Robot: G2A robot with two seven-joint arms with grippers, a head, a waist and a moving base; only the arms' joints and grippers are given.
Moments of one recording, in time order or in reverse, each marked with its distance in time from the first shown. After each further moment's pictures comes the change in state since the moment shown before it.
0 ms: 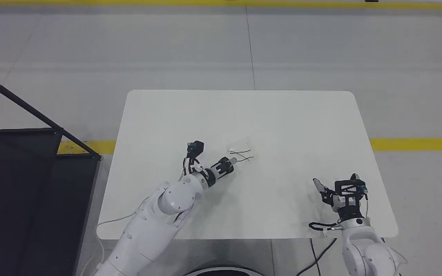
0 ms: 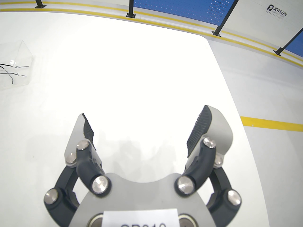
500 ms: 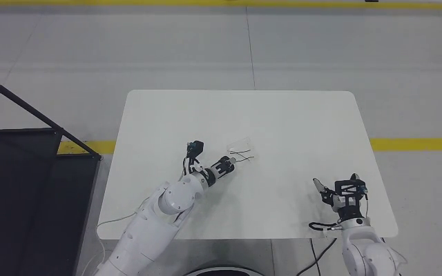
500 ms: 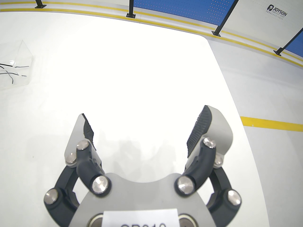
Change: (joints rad) left arm 0.001 -0.007 -0.005 0.010 -0.002 -0.014 0.007; right arm 0.000 0.000 0.000 0.000 0.000 0.000 0.000
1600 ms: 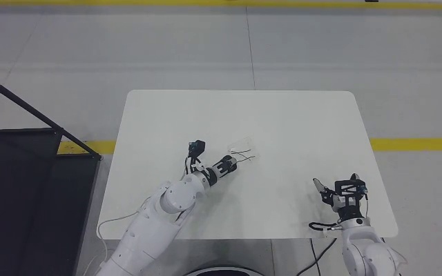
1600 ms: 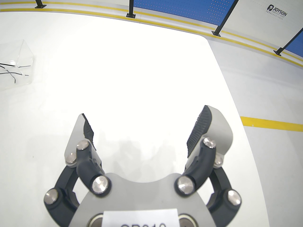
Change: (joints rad) left arm -0.012 -0.016 0.001 0.033 -0.003 -0.034 -0.007; right arm 0.000 0.000 0.000 0.000 0.000 0.000 0.000
